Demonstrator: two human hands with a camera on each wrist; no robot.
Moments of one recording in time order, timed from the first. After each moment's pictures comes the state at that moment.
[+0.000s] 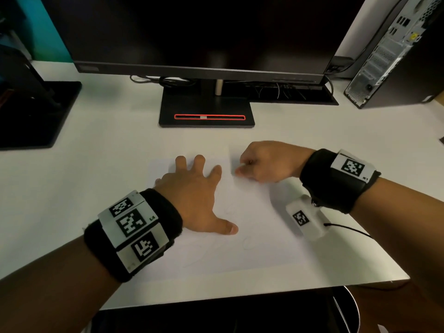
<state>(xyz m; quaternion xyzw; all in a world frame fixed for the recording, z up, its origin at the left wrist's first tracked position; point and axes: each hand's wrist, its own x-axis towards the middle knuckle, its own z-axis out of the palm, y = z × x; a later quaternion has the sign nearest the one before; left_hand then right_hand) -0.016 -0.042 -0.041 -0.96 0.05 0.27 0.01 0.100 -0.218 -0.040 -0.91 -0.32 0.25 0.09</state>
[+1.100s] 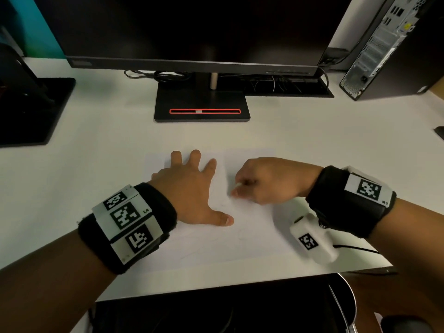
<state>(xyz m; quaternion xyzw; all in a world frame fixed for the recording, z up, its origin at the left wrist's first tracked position) -0.018 -0.041 -0.043 -0.96 0.05 0.26 0.01 0.052 -0.230 -0.037 -0.89 -0.35 0.28 0.09</state>
